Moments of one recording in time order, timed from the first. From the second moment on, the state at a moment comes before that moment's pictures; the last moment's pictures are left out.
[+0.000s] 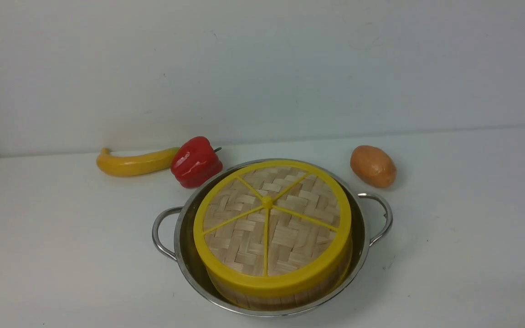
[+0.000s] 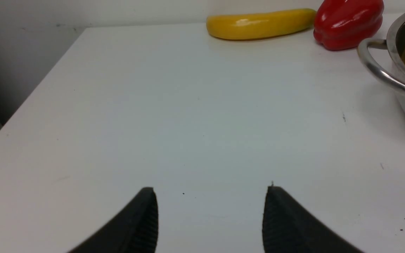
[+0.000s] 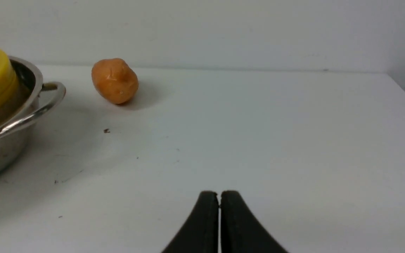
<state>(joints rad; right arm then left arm) 0.07 -0.01 0.02 -0.14 0.40 0.14 0.09 -0.01 0.03 0.07 0.39 -0.04</state>
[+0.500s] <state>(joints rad) 0.07 -0.01 0.02 -0.06 0.40 0.02 0.09 -0.01 0.03 0.07 0.39 -0.04</state>
